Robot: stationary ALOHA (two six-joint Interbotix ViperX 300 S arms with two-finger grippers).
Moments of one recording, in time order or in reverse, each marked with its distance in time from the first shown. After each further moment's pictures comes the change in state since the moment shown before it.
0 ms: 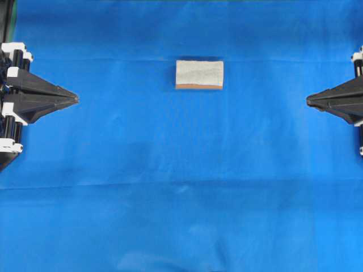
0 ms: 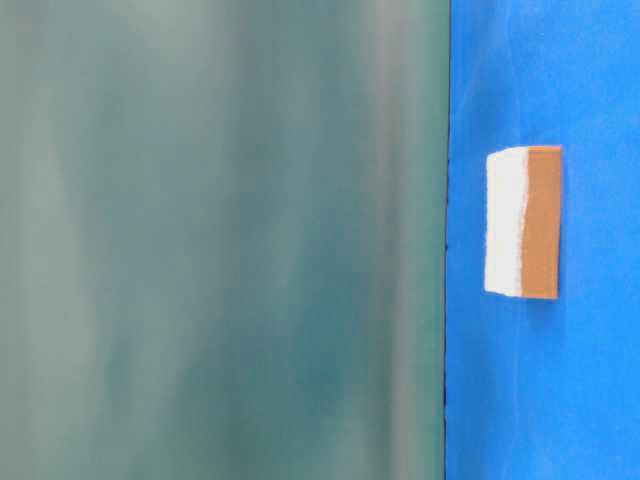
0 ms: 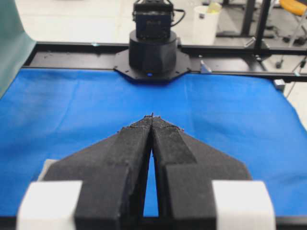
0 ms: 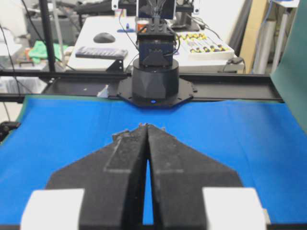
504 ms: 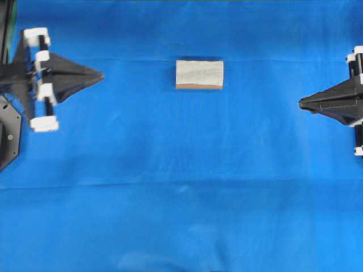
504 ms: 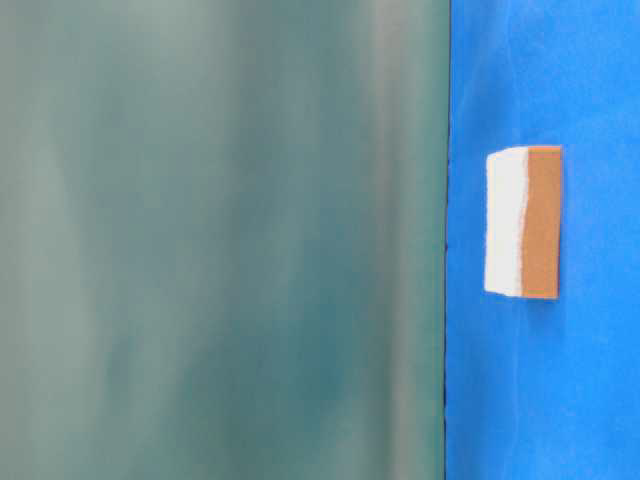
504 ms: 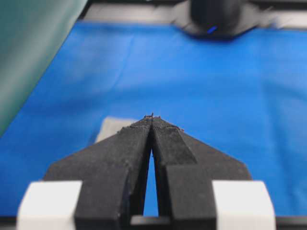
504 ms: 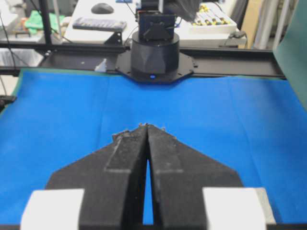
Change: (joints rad) left arm 0.179 0.252 -0.046 -0.018 -0.034 0.081; right arm -0.002 0.034 -0.029 -0.006 0.086 -0.006
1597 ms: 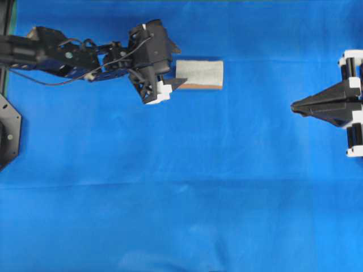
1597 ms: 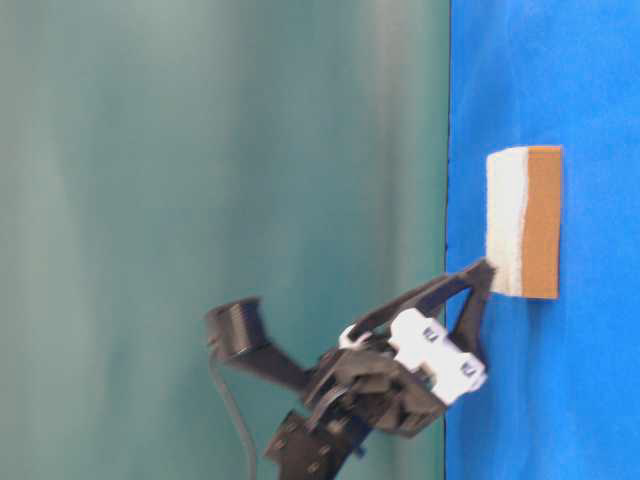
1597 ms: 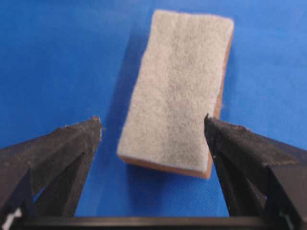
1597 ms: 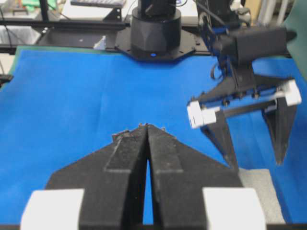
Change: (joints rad) left arm 0.137 0.913 -0.451 0.000 0.014 0.158; right arm 0.000 0.051 0.000 0.000 0.015 0.003
